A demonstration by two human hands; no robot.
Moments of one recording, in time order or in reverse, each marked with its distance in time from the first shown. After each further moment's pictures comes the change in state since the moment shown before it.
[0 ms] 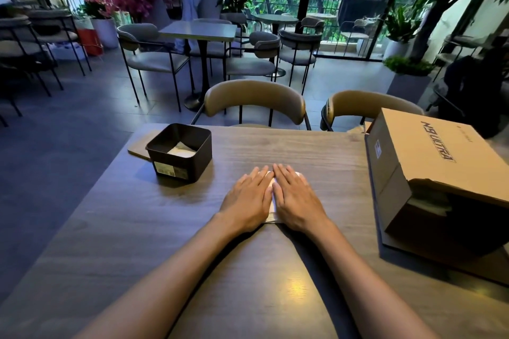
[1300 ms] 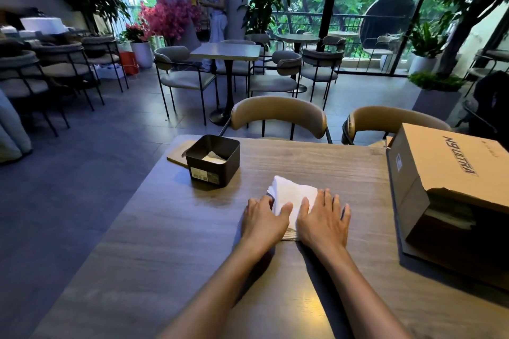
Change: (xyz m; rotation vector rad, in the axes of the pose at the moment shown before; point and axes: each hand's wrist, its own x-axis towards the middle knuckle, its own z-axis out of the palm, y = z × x) left_hand -0.056 0.030 -0.020 -0.485 0.155 -0.588; right_hand -0.036 -0.033 0.011 0.017 0.173 0.508
